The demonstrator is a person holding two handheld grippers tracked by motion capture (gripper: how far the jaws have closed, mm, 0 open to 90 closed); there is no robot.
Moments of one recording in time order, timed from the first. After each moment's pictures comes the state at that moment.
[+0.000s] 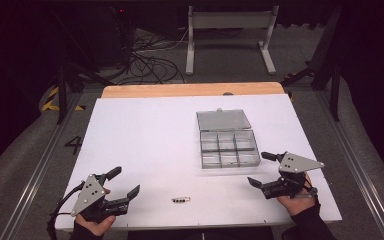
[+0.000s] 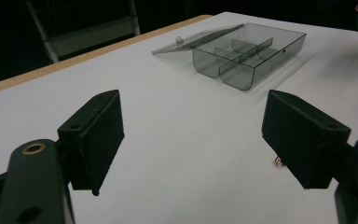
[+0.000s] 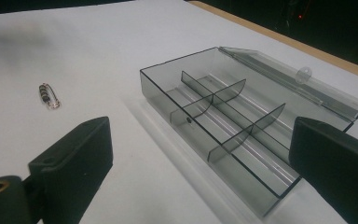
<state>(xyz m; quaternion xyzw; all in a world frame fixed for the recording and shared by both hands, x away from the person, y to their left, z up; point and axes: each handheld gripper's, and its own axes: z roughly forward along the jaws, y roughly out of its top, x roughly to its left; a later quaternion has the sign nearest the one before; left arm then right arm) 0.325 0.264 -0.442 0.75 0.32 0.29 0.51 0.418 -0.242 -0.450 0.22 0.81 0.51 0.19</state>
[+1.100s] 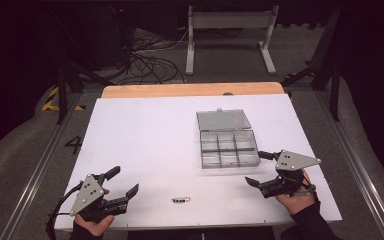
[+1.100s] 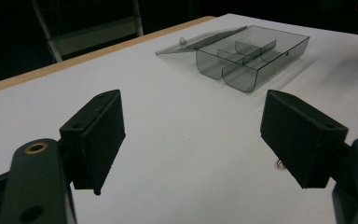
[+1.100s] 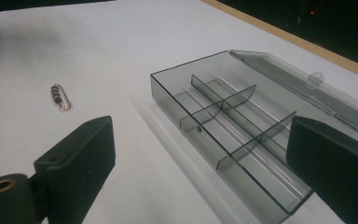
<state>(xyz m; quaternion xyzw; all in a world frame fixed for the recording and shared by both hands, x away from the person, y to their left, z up) 0.325 0.267 -0.441 0.74 0.33 0.28 0.51 0.419 -0.232 -0.438 0.21 0.82 0.50 0.18</state>
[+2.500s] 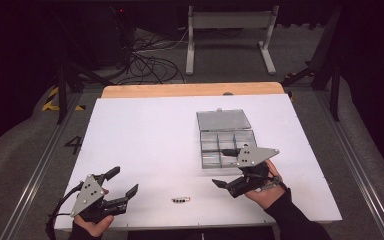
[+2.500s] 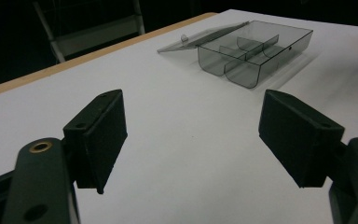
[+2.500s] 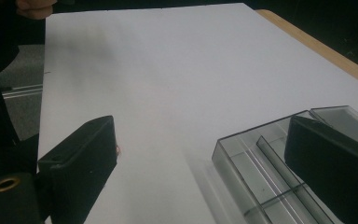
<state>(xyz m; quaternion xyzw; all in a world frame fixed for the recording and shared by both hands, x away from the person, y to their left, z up) 0.325 0.268 -0.441 0.75 0.33 0.29 0.50 0.424 -0.143 -0.414 0.12 0.85 0.49 0.14</state>
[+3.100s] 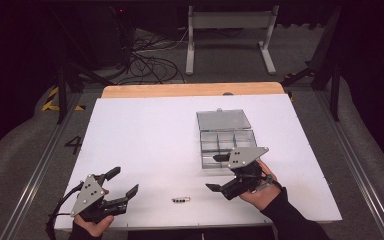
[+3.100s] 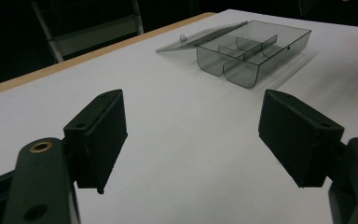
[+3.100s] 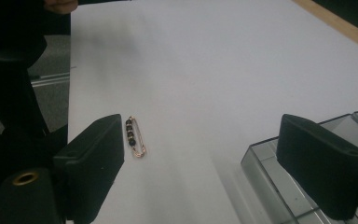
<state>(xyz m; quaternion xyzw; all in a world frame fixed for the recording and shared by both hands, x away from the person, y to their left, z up) 0.325 0.267 -0.441 0.75 0.33 0.28 0.51 0.421 -0.124 -0.411 0.10 0.87 0.47 0.09</state>
